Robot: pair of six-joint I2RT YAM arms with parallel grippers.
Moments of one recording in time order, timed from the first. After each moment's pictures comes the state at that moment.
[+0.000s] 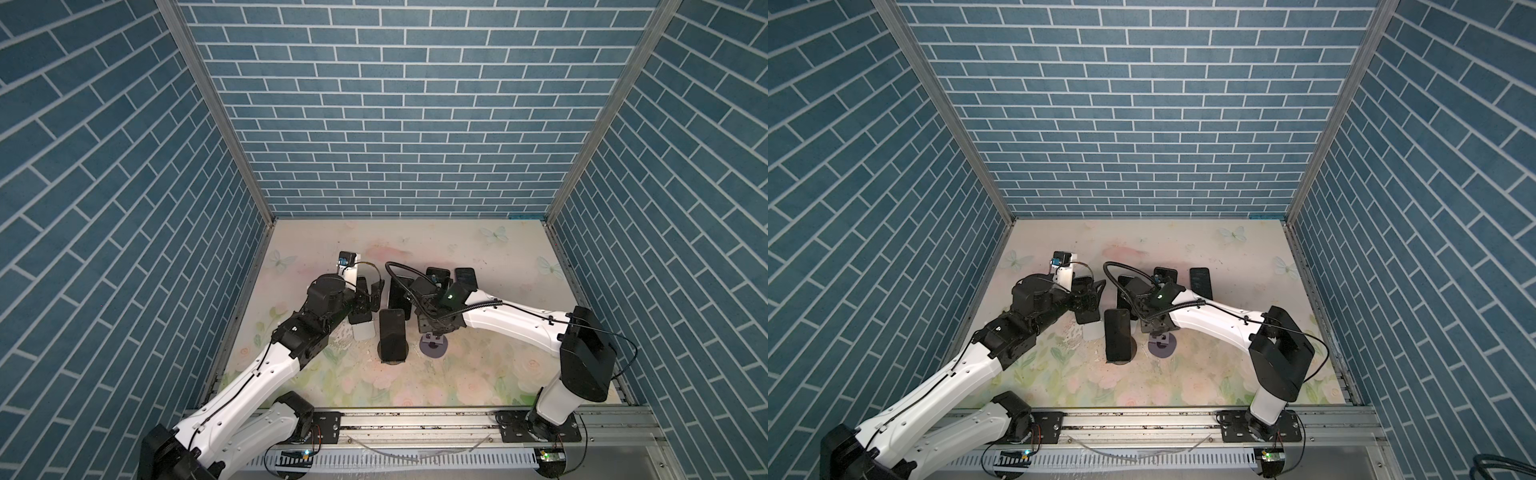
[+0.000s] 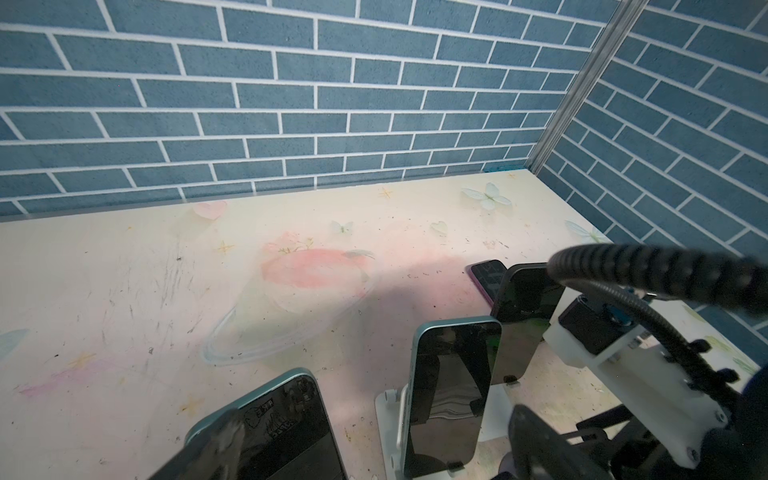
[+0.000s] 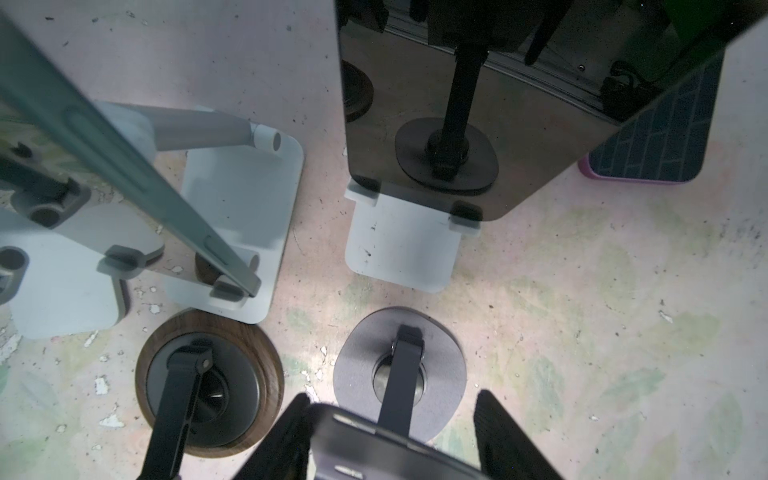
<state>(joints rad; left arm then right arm) -0.57 0.93 0.72 -0.17 -0.09 -0.23 1.02 1.68 1.26 -0.88 0.26 0.81</state>
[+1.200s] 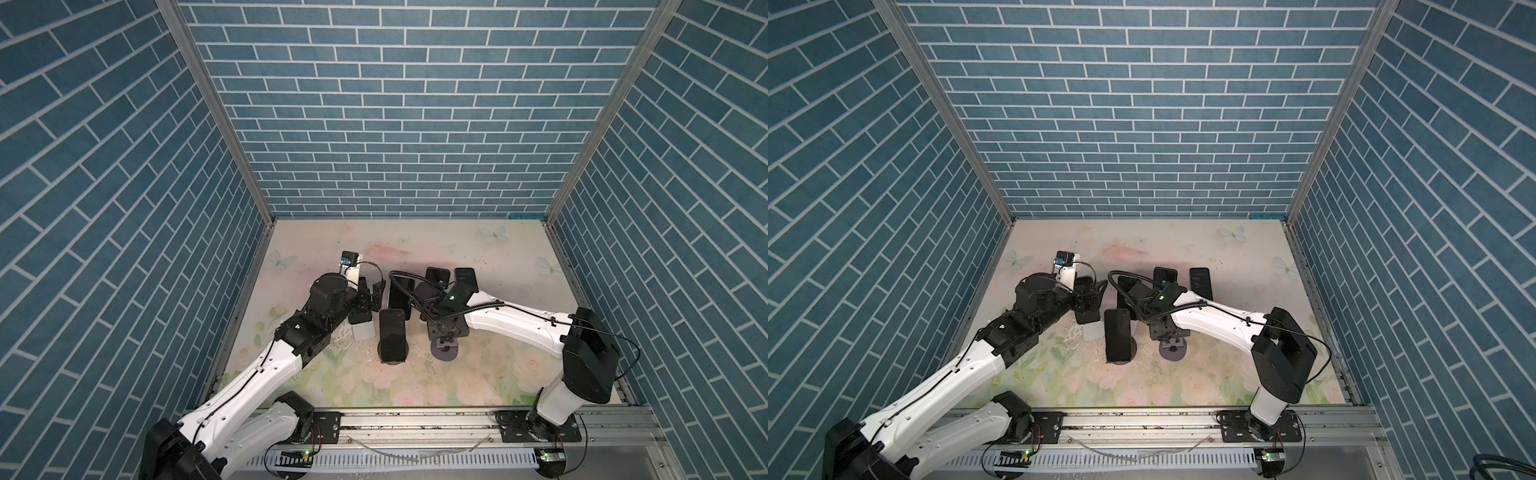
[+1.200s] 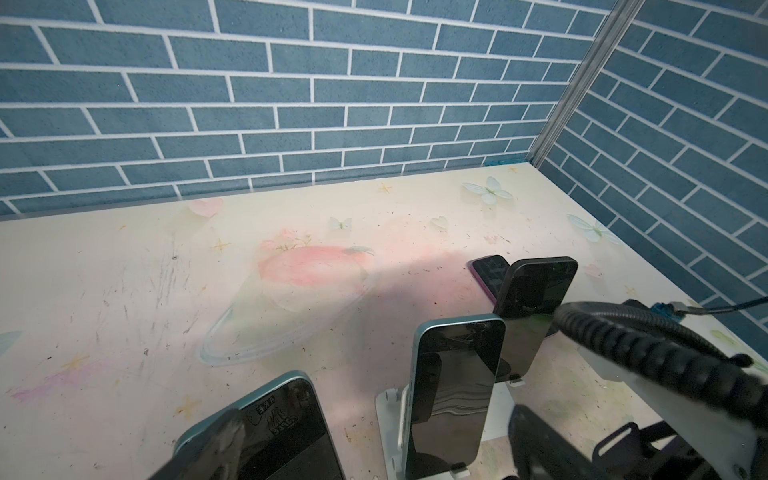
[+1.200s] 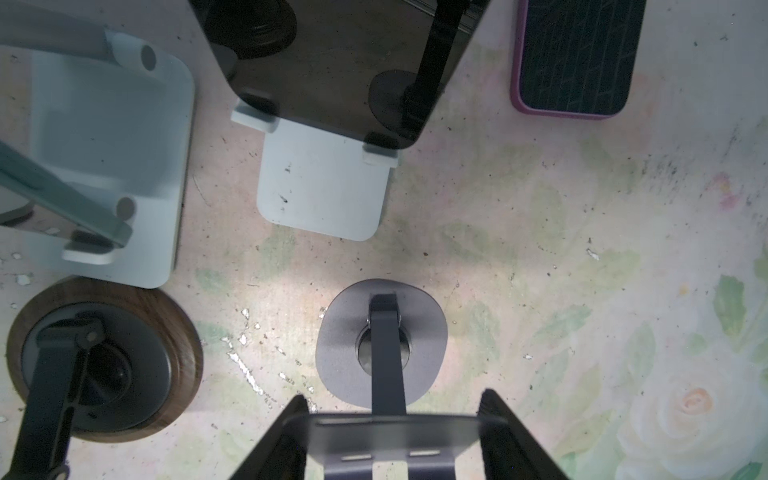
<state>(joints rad) -0.57 0.96 0.72 -0.15 -0.09 -0.22 1.02 1.66 1.25 -1.04 0.28 0.85</state>
